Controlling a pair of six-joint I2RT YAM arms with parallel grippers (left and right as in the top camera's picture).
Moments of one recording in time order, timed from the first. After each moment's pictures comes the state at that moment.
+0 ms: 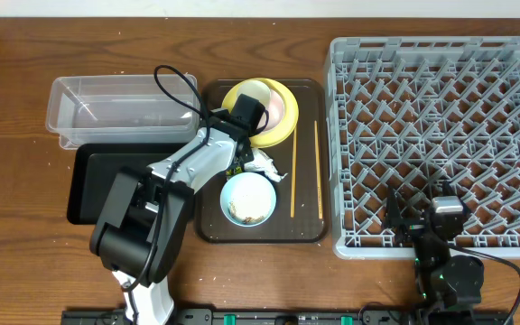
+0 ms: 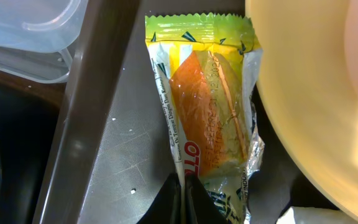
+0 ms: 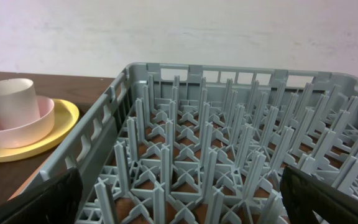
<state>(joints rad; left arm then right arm) -0.43 1.93 1.19 -0.62 -0.28 -0.74 0.07 0.01 0.01 -0.07 0.00 0.00</state>
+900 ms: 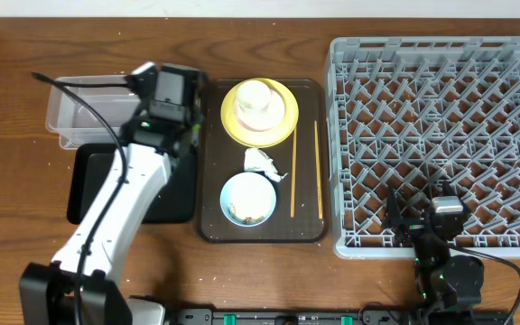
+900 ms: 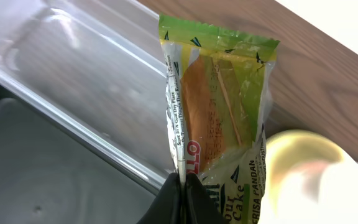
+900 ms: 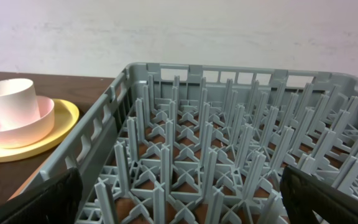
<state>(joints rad) -0.20 1.53 1.19 -0.59 -0.40 -0.74 0.07 0.02 0.01 -0.07 0.00 0.00</state>
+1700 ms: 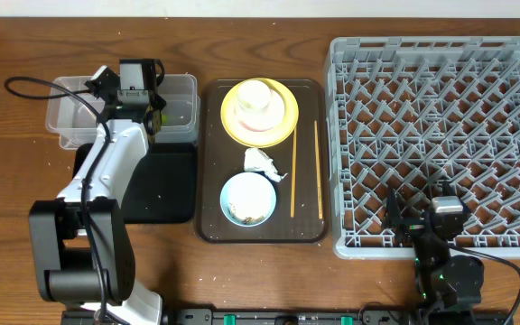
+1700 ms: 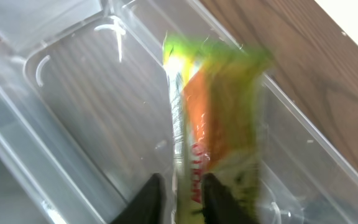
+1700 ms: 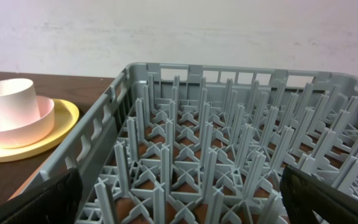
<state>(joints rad) 0.01 1.75 1.19 -0.37 -0.40 -0.81 0.07 0.02 0.01 -0.07 0.00 0.00</state>
